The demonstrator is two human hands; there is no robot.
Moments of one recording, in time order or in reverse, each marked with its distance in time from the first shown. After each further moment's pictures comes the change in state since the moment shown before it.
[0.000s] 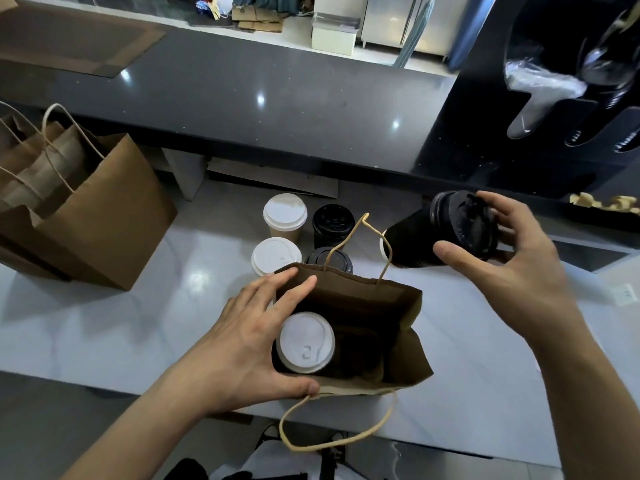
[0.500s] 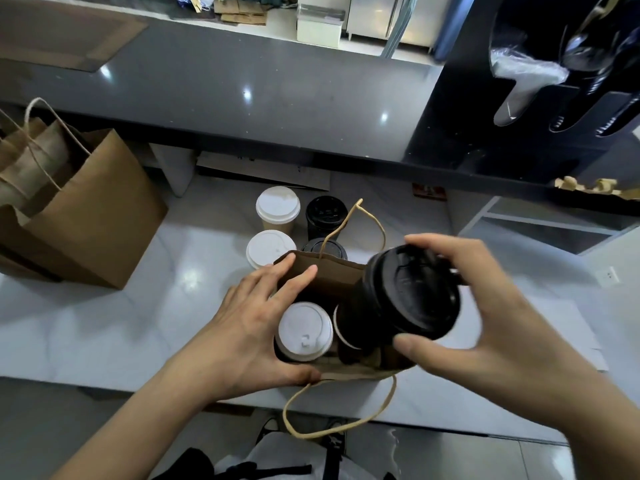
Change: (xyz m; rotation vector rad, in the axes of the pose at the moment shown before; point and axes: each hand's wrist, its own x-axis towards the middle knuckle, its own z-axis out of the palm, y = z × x) left_hand 0.003 0.001 0.000 0.026 0.002 0.023; right_hand -0.069 -0.040 -0.006 -0.126 -0.420 -0.281
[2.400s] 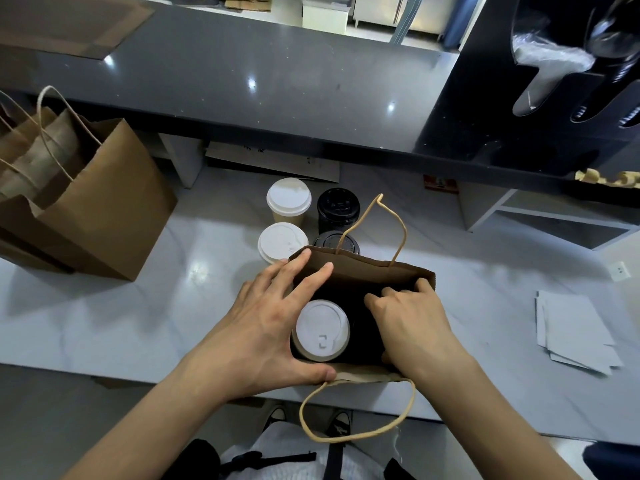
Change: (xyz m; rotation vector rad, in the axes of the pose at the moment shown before) left_hand -0.003 -0.004 0.004 0.025 0.009 0.021; right_hand 0.052 0.026 0.100 -0.974 -0.424 0.191
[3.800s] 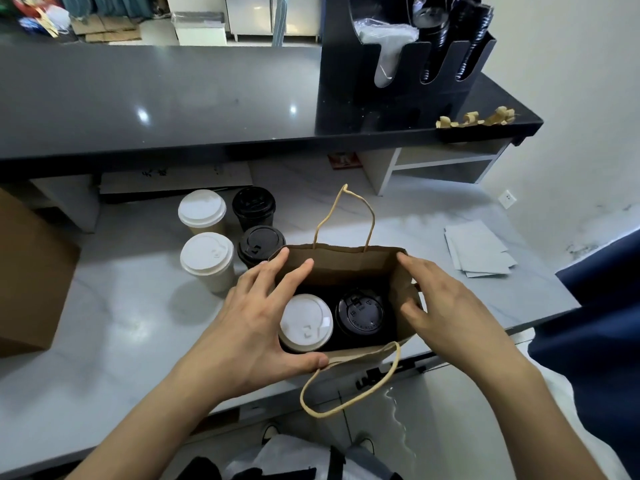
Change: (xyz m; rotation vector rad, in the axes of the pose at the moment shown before) left_hand 0.015 0.037 0.025 -0.011 -0.070 0.234; right_hand -0.121 0.051 0.062 0.730 0.328 0.523
